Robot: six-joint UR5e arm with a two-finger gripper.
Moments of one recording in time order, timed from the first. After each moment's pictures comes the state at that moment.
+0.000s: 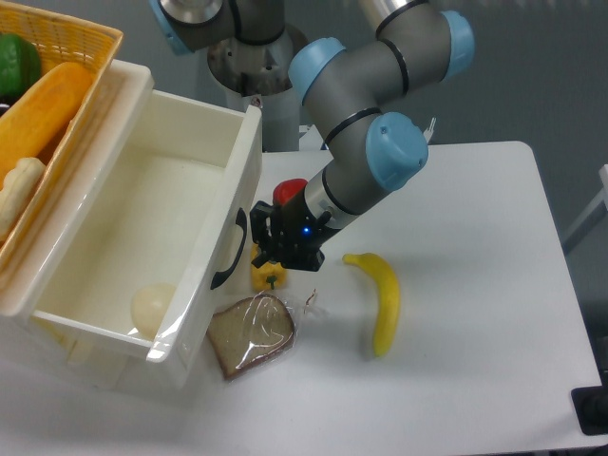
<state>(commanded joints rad) 2.50 -1.88 -1.58 -1.50 1.02 1.08</state>
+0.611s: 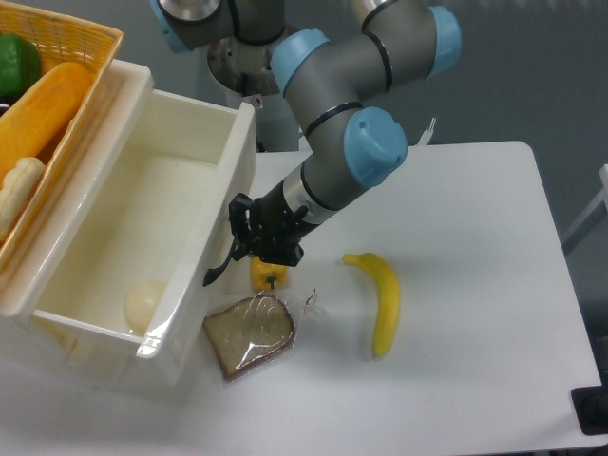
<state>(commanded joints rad) 2.46 -1.83 -1.58 -1.55 1.01 1.08</state>
